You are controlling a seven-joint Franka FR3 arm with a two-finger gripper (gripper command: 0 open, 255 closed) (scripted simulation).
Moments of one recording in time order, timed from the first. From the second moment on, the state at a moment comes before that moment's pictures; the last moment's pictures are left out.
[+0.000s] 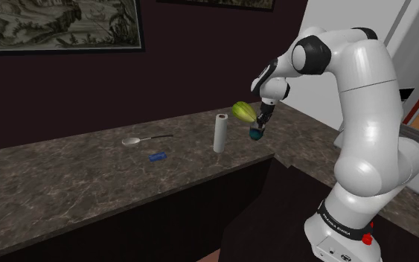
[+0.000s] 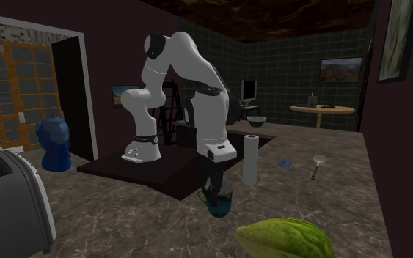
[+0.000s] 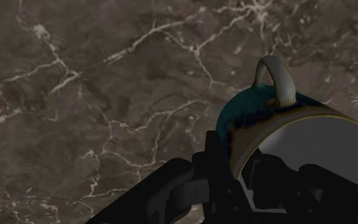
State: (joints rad) arm -0.29 0.61 -0.37 -1.85 0.41 2.37 -0.89
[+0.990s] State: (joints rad) arm -0.27 0.52 -0.40 -1.85 0.36 2.28 -0.86
